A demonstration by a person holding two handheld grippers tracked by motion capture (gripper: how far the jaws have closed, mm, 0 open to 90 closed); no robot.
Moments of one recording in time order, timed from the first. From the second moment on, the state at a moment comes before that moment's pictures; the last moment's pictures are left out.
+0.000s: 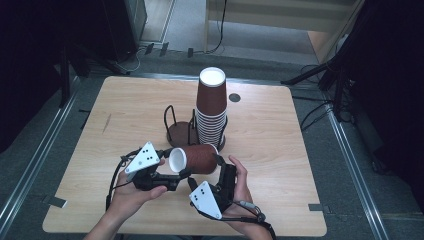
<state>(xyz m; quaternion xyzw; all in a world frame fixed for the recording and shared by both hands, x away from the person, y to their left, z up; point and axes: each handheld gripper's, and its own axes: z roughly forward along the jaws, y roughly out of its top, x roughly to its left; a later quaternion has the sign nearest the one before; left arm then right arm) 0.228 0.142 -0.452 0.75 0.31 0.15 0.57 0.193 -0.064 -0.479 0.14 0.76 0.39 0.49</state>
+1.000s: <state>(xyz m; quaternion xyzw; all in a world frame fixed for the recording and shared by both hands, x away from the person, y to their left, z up) 0.225 0.160 -0.446 0.63 0.32 0.22 0.67 0.204 -0.088 -0.446 0.33 0.68 0.50 0.42</state>
